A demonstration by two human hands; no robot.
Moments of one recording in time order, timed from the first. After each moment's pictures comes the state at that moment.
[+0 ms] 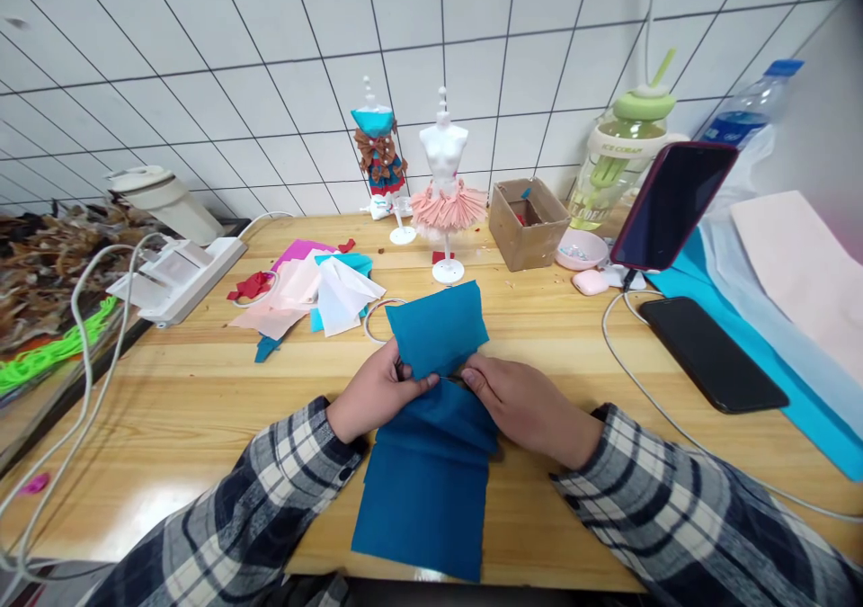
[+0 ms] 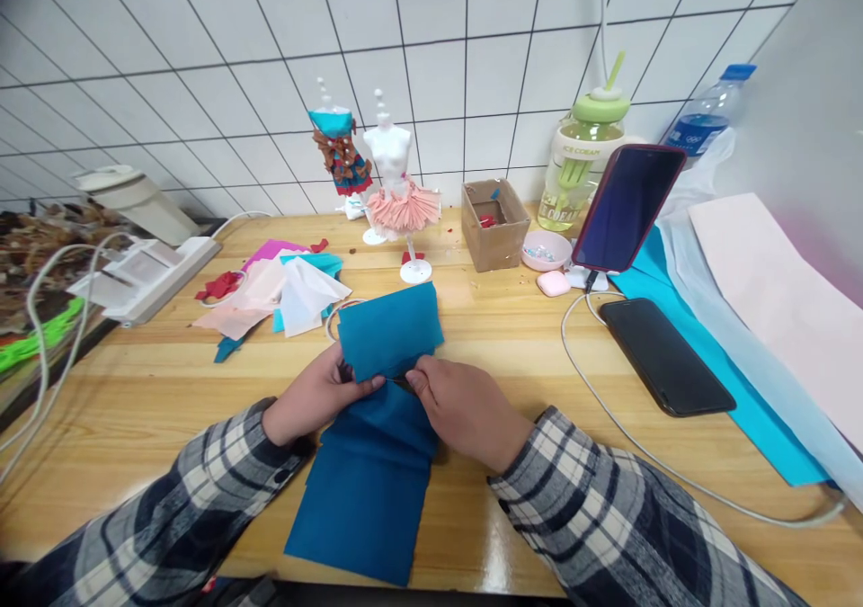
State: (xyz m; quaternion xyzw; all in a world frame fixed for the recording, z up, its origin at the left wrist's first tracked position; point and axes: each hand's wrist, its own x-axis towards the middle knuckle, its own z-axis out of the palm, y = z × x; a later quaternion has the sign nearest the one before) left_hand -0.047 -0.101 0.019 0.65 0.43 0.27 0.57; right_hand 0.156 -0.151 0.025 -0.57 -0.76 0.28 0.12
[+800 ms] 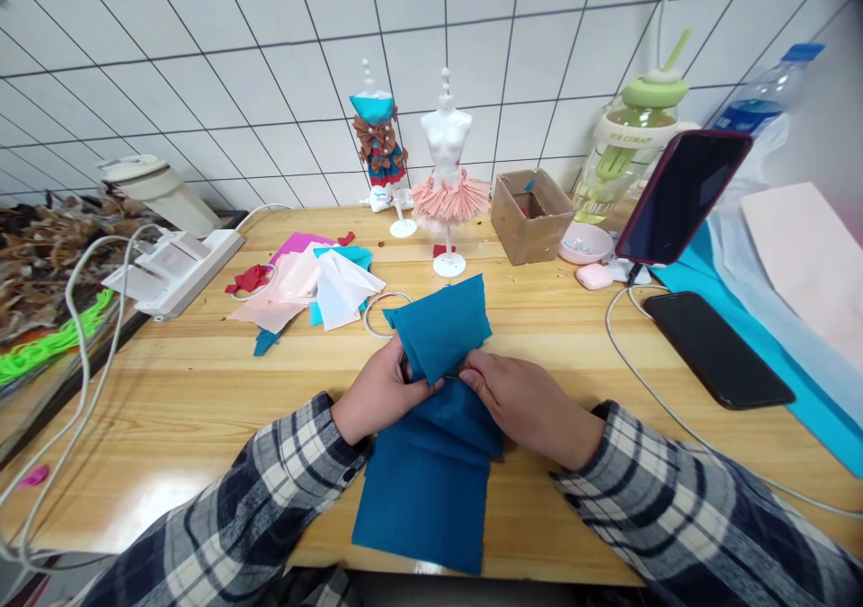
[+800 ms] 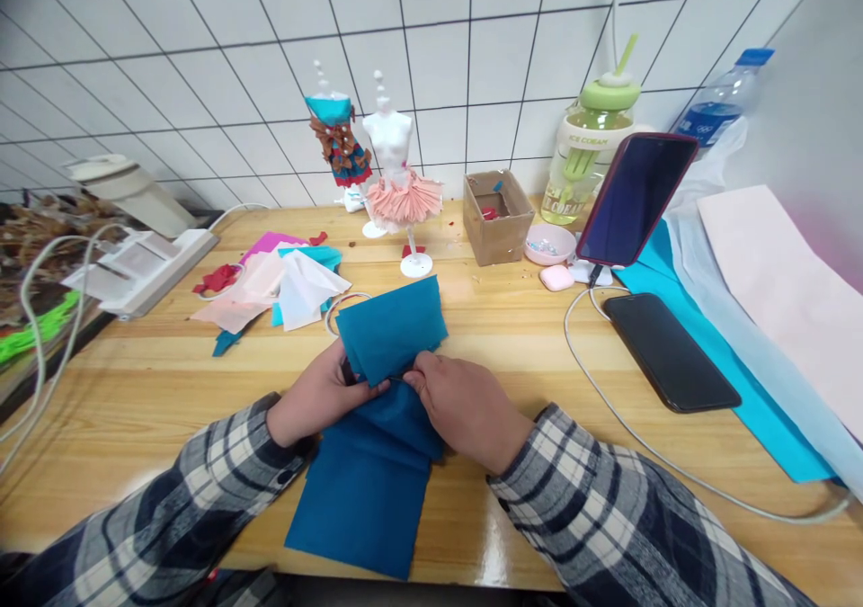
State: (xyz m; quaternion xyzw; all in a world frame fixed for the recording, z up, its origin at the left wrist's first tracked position) left_hand -0.041 -0.107 0.017 0.66 0.40 0.29 0.57; right_hand 0.154 -0.152 0.026 -0.57 -0.78 0.25 0.08
